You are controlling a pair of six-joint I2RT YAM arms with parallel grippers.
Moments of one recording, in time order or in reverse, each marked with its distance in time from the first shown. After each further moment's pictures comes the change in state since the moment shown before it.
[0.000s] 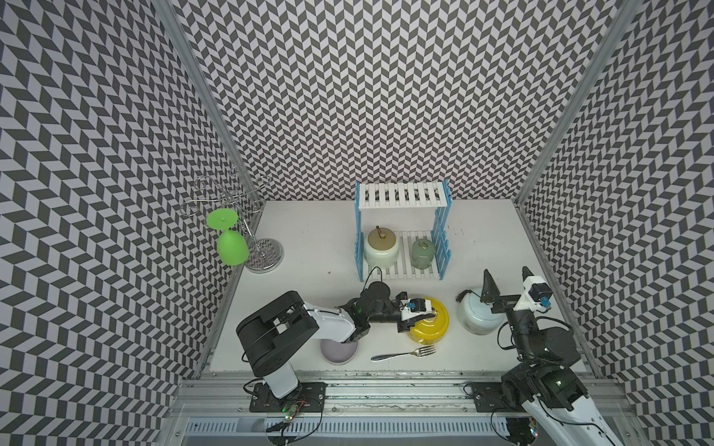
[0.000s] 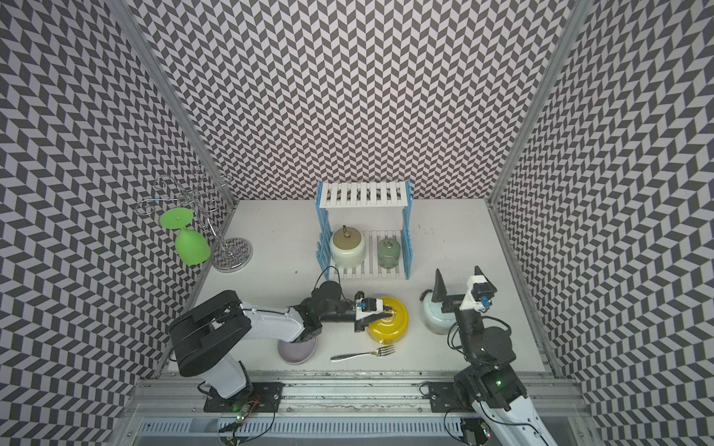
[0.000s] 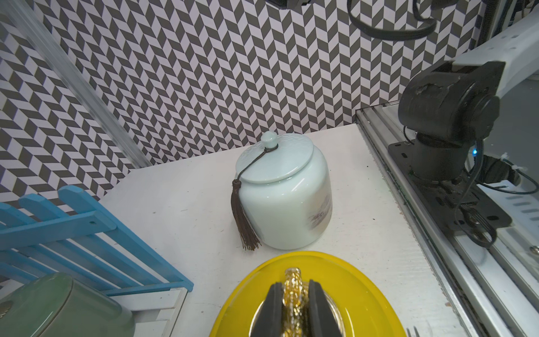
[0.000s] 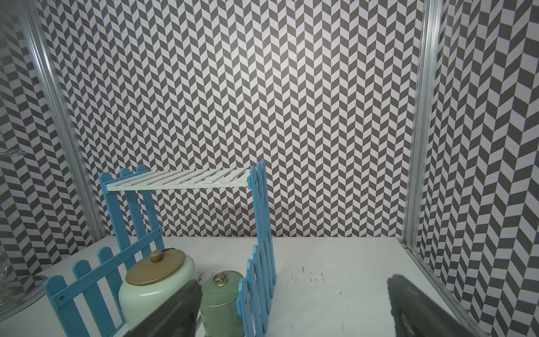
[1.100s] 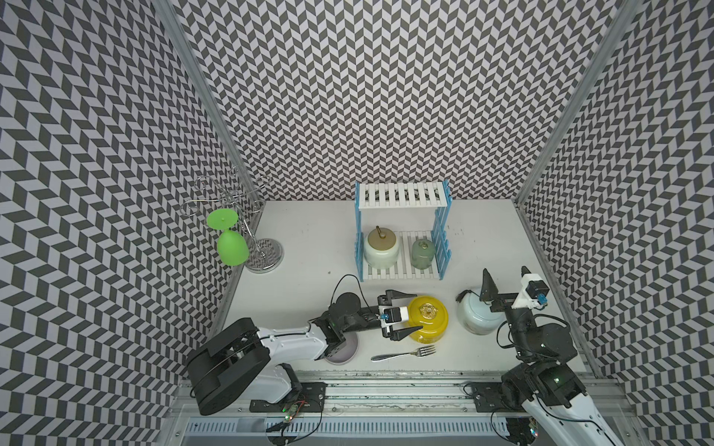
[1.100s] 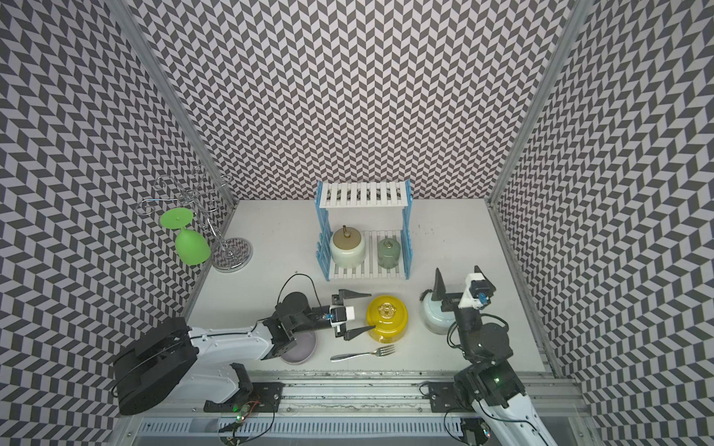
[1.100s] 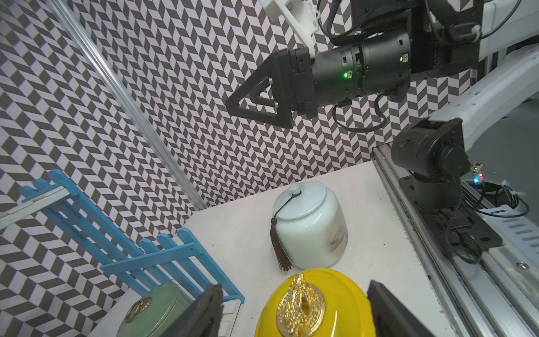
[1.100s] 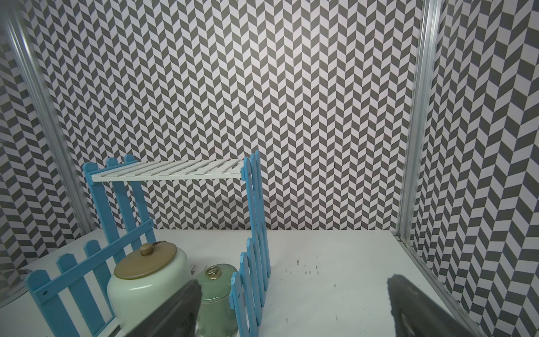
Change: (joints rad) left arm 0.027 -0.362 -0.233 0.081 -0.051 0.022; right arm -0.021 0.038 0.000 0.000 0.001 0.000
